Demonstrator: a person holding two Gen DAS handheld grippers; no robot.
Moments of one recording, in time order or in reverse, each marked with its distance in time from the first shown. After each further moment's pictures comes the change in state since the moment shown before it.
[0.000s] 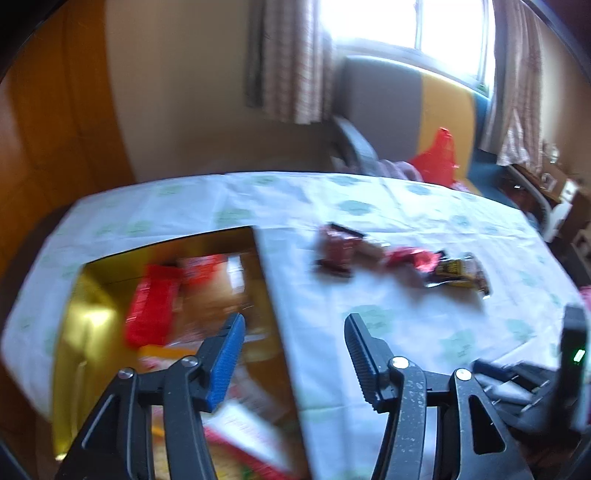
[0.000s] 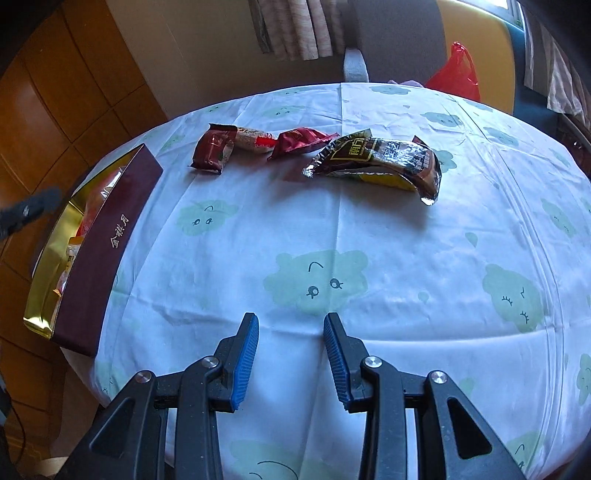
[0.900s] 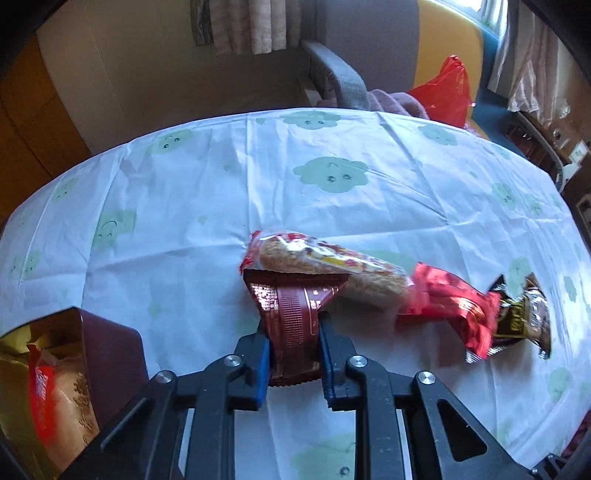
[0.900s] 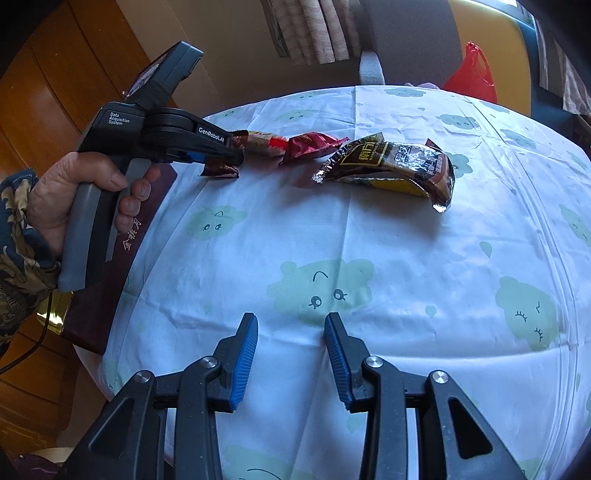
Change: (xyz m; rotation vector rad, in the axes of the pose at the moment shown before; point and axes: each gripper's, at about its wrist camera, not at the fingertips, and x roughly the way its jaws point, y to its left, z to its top) left arm 0.185 -0.054 0.070 0.085 0.256 -0.030; right arm 0.002 -0.009 0.005 -0.008 -0.019 0.088
